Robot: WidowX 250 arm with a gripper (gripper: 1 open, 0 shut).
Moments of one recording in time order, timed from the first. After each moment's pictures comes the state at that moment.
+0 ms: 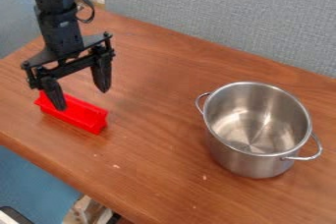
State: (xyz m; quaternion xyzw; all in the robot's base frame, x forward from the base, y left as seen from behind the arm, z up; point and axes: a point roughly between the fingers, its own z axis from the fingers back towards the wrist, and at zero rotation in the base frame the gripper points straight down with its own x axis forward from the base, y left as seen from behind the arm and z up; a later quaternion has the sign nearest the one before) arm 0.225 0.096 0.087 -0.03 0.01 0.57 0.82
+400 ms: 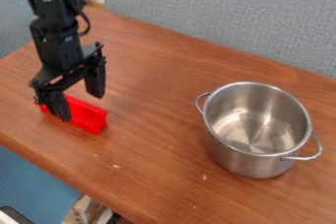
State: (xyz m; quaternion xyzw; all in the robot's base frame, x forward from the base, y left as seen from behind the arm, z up) arm 0.228 0.105 0.065 -0.01 0.00 0.68 0.73
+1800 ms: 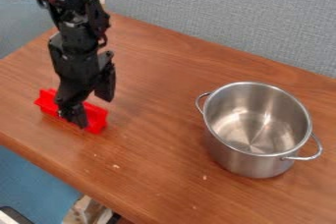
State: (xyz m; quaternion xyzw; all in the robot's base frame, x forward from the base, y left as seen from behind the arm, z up) arm 0.242 0.099 0.053 0.01 -0.09 0.71 0.70
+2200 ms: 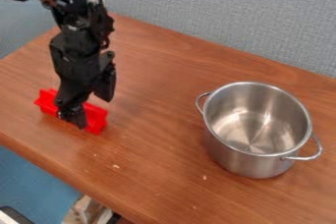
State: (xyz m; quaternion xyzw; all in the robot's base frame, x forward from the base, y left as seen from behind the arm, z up) arm 0.241 0.101 0.049 0.02 -0.11 0.71 0.70
